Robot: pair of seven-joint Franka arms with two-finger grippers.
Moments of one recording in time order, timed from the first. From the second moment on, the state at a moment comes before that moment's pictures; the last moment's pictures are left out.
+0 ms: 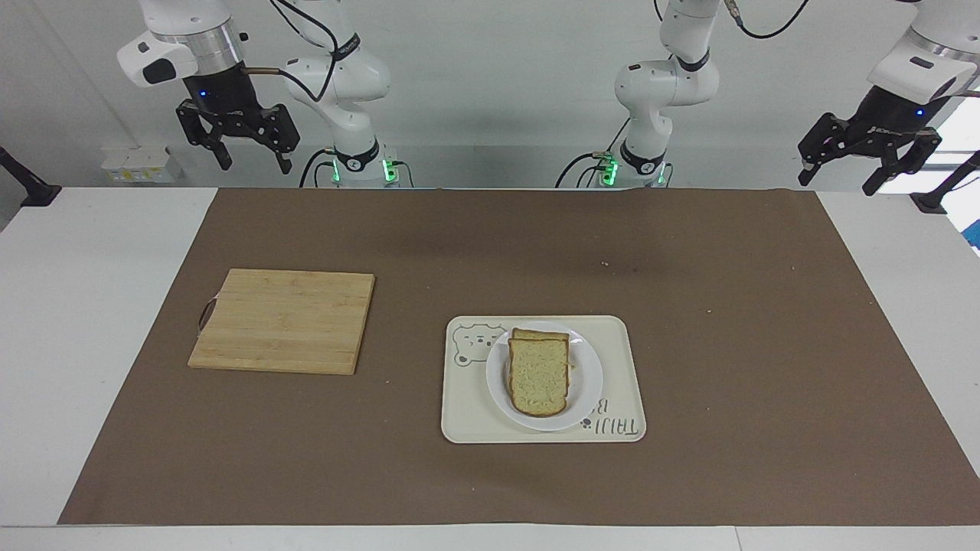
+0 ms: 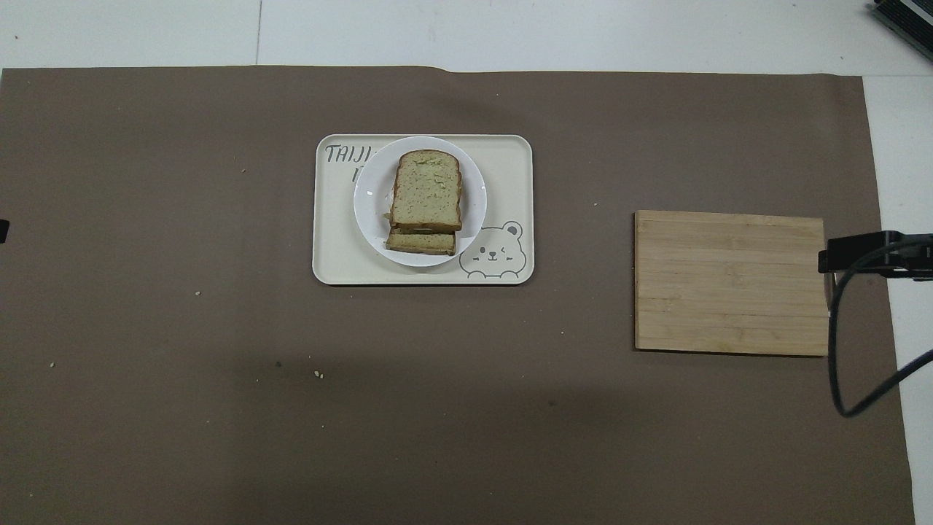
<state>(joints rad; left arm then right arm) 0.06 0.01 -0.01 -1.38 -0.04 1.44 0.29 0.06 -0.13 -0.03 -1.60 -0.01 1.54 0.13</state>
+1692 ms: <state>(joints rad) -0.02 -0.02 0.05 -1.38 -0.02 1.31 0.21 0.06 -0.13 -0.03 -1.60 -0.01 1.54 0.13</state>
